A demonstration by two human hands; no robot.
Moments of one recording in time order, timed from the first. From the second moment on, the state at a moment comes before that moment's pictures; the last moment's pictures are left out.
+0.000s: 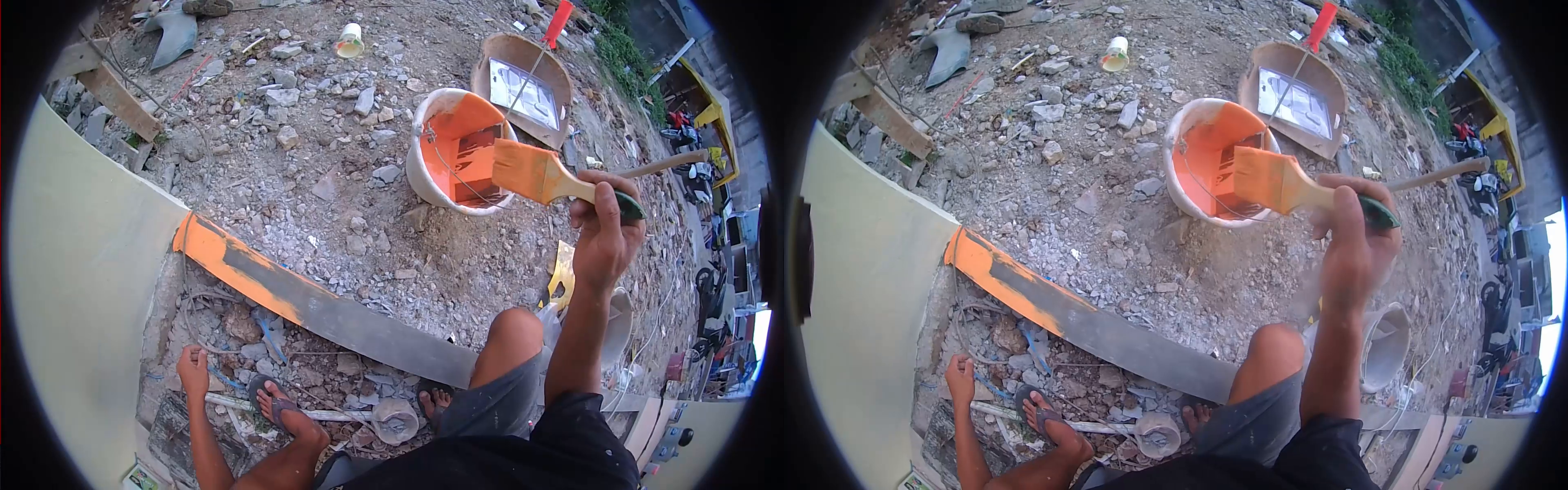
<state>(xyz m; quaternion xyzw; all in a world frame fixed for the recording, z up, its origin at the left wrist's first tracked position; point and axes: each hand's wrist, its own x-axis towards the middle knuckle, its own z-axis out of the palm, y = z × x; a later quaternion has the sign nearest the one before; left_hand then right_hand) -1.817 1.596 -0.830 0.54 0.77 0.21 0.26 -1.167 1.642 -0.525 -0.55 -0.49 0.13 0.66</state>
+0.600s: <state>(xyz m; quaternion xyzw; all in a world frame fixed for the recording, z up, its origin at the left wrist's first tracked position) -1.561 1.528 -0.484 0.77 0.56 -0.10 0.28 -1.102 1.655 -0.637 -0.42 -0.24 0.24 0.84</state>
